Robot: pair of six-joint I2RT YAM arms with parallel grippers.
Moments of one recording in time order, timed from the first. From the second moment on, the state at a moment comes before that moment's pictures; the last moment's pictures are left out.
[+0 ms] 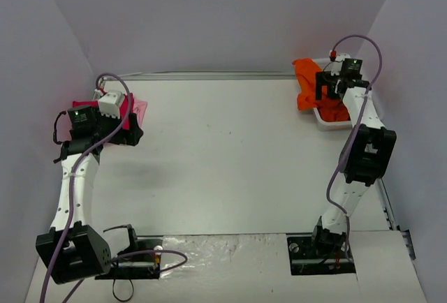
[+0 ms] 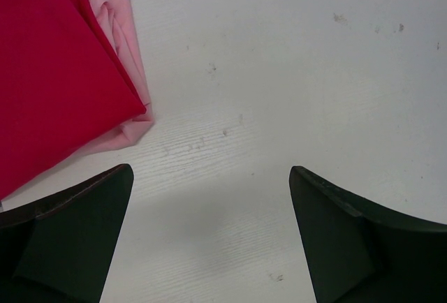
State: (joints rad) left arm 0.23 1.13 1.02 -0.51 0.50 0.22; right arm -0.19 1.97 1.70 -0.45 -0.07 -0.21
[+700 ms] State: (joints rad) left arm 0.23 1.15 1.02 -0.51 0.50 0.22; right arm -0.20 2.12 1.70 -0.39 0.11 -0.19
